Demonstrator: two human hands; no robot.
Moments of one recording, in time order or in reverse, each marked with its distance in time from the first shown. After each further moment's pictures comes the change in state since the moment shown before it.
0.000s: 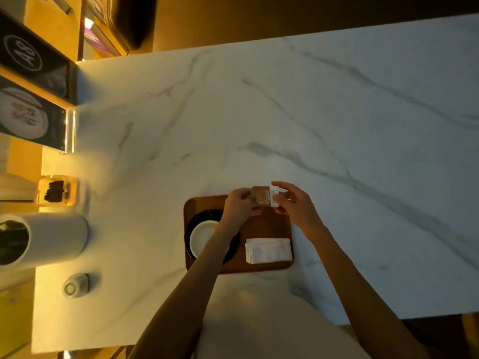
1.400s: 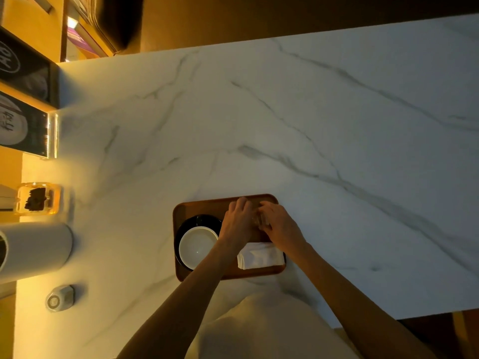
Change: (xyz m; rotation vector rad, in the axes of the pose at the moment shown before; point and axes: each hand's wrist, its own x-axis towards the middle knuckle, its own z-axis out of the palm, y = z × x) left_hand 0.008 -0.049 0.016 1.133 -0.018 0.471; right_hand 0.003 0.062 0.008 -0.987 -0.086 -0.328
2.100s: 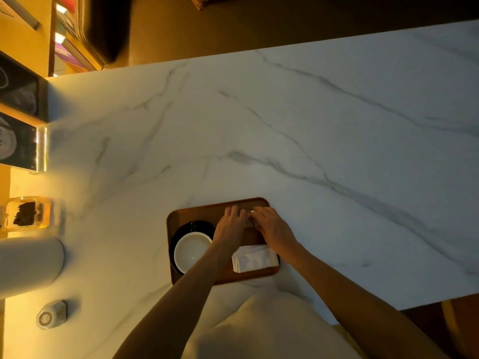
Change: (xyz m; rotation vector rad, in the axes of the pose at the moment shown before) left_hand -0.002 -0.004 0.003 0.176 -0.055 0.087; right_hand -0.005 0.002 0.004 -0.122 0.050 -0.058
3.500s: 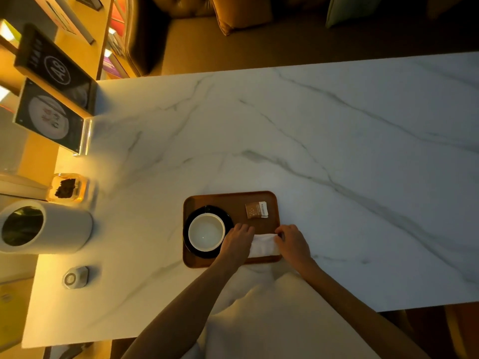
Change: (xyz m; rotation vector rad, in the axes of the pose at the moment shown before) left_hand -0.075 0.019 0.026 0.089 -0.020 -0.013; right_hand -0.073 -0.010 0.003 0.167 -0.014 0.476
